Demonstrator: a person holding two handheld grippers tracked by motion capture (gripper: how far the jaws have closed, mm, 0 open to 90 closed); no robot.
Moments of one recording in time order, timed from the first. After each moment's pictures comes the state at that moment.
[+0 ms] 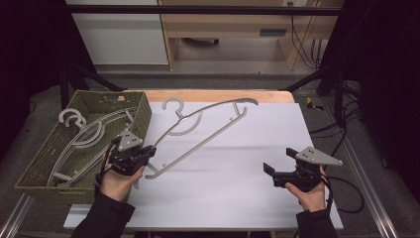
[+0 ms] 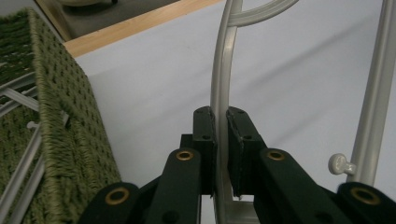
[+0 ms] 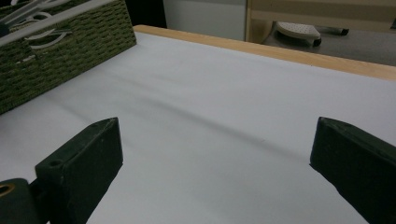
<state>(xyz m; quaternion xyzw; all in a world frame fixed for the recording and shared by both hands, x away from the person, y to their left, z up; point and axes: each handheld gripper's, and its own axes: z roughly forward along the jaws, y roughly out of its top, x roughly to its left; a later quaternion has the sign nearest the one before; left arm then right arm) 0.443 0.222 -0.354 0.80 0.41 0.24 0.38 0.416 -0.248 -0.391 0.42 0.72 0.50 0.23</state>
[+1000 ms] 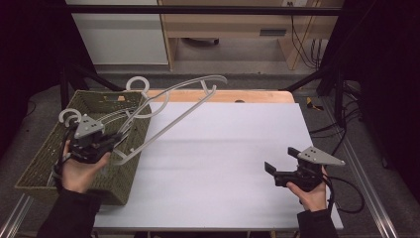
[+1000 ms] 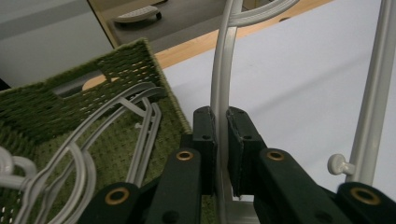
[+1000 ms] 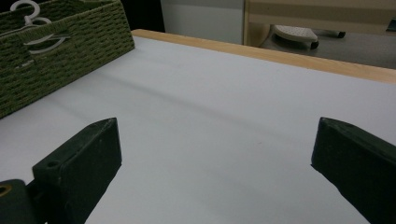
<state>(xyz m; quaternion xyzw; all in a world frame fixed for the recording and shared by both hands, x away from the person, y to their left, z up) 0.445 0.294 -0.306 0.76 0.43 0.30 0.37 0.416 -0.251 -0.390 0.42 0.71 0.51 0.24</state>
